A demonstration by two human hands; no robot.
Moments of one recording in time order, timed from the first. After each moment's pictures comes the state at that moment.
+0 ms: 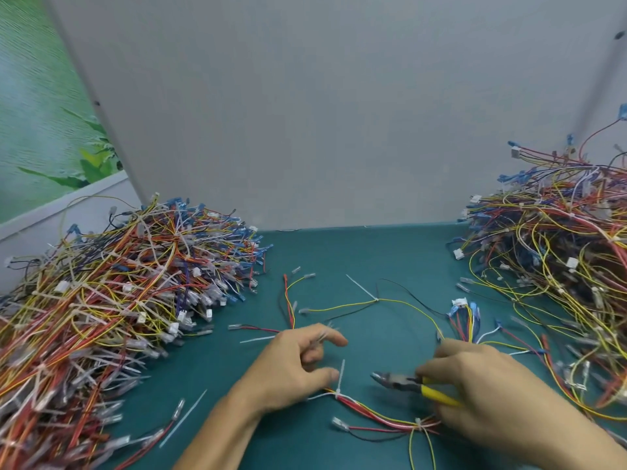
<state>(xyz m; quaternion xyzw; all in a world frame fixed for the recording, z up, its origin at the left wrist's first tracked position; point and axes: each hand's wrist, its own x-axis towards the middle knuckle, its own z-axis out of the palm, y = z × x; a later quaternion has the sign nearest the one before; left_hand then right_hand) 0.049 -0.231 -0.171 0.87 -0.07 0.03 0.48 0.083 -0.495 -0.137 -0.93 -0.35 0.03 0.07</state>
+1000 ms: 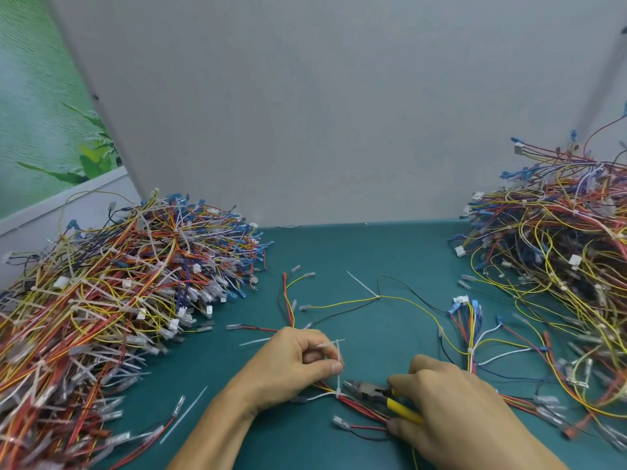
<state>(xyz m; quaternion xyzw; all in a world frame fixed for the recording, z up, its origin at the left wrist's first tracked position) 0.048 -0.229 -0.164 0.88 -0.09 -0.01 0.47 0.054 -0.454 -0.141 -0.95 -0.28 0.08 0.05</state>
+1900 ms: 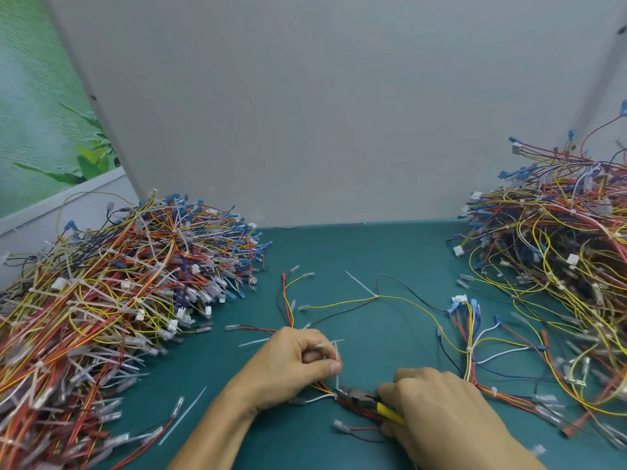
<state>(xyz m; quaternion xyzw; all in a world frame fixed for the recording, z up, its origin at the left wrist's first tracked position) 0.051 -0.227 -0.171 0.87 -0.09 0.01 0.48 0.052 -0.444 -0.146 -0.95 -0.30 0.10 0.01</state>
